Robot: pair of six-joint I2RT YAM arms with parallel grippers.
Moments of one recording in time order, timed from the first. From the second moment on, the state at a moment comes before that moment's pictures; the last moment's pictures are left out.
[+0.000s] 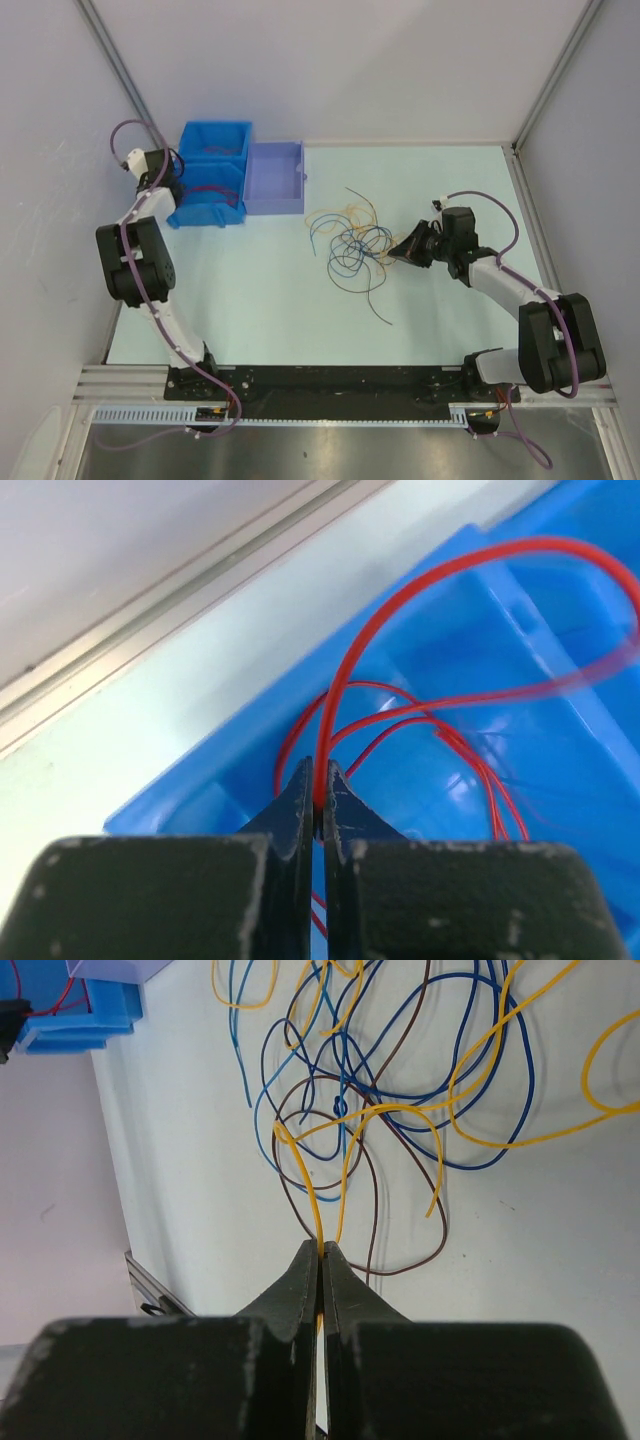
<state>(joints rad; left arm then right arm) 0.21 1.91 1.39 -0.17 -0.41 -0.58 0.23 1.34 0.67 0.00 -0.49 0.75</state>
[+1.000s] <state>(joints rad) 0.17 1.73 1.33 -0.16 -0.34 -0.59 0.23 1.35 0.67 0.01 -0.49 0.75</state>
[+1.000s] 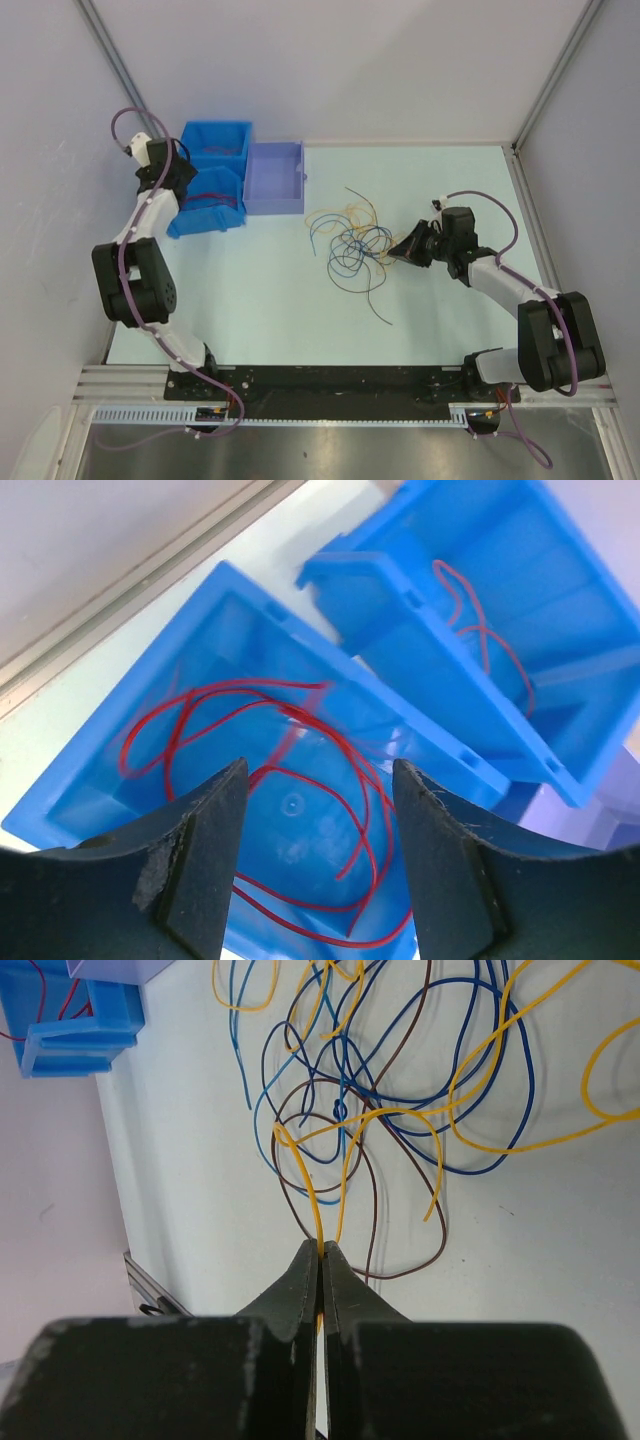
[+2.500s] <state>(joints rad) -0.11 1.14 0.66 0.08 -0.26 -0.59 0.34 1.29 0.85 -0.13 -0.37 0.74</state>
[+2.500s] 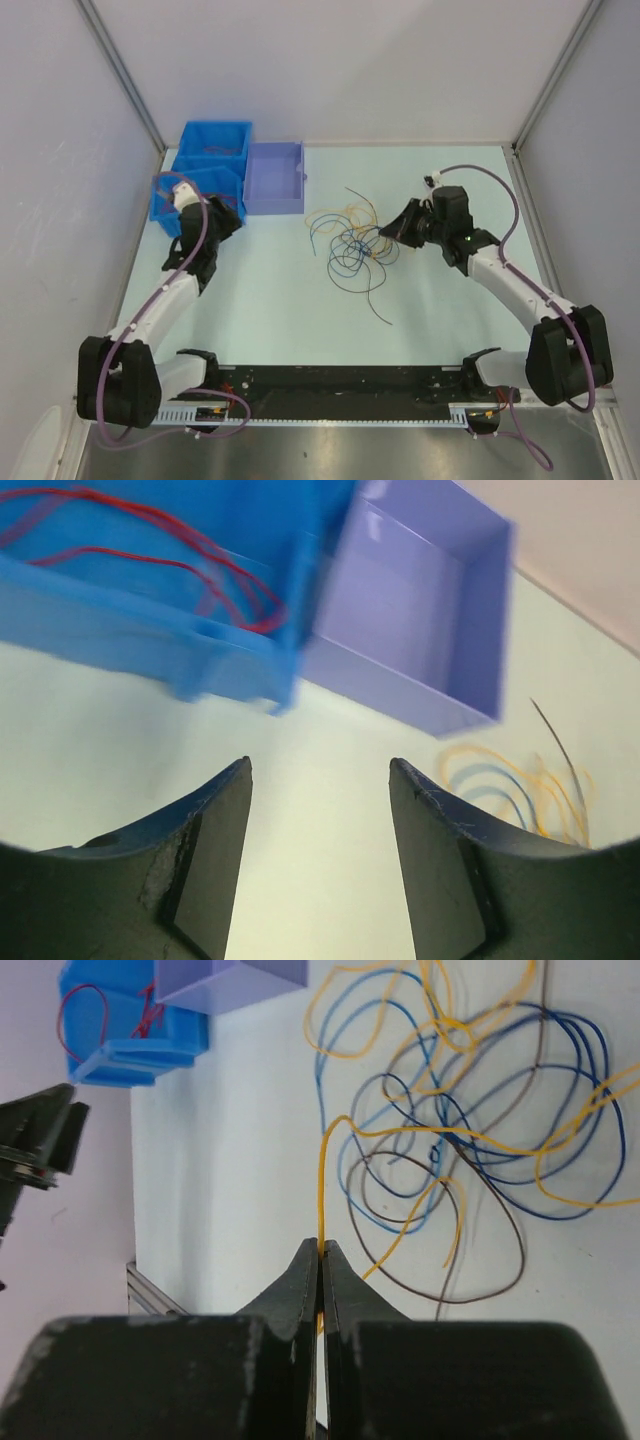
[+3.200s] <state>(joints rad) -0.36 1.08 0.74 0.20 0.06 -0.50 0.36 1.15 1.29 -0.24 -0.44 0.78</state>
